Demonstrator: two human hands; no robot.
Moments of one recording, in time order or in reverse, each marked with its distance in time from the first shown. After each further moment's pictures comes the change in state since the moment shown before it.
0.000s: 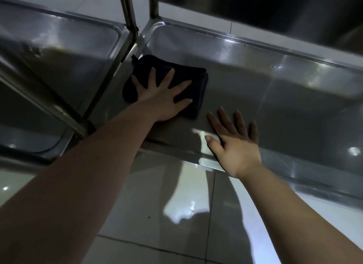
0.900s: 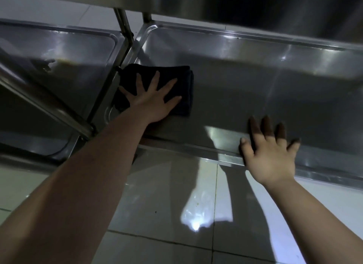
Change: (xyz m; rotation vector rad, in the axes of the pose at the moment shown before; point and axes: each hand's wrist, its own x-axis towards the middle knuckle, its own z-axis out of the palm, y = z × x) left_hand -0.016 -0.005 0.005 -0.069 0.000 -0.141; right_hand -0.051 0.047 0.005 -0.023 0.050 0.346
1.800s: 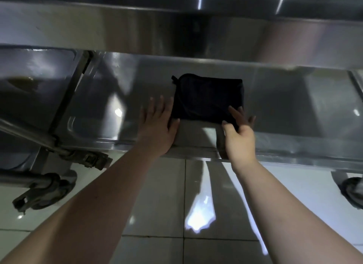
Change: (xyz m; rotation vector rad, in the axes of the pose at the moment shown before) left_hand -0.072 0.119 0.042 -0.116 0.188 0.234; right_hand 0.006 0.033 -0.018 1.283 0.221 0.199
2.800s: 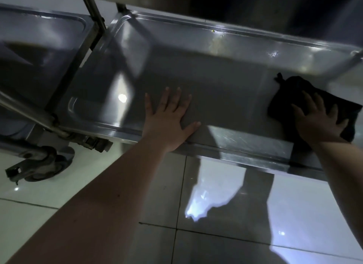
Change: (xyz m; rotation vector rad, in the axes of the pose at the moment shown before) left_hand -0.020 0.016 0.007 0.200 -0.012 0.017; right_hand 0.124 0.034 -0.143 -1.192 -0.036 0.035
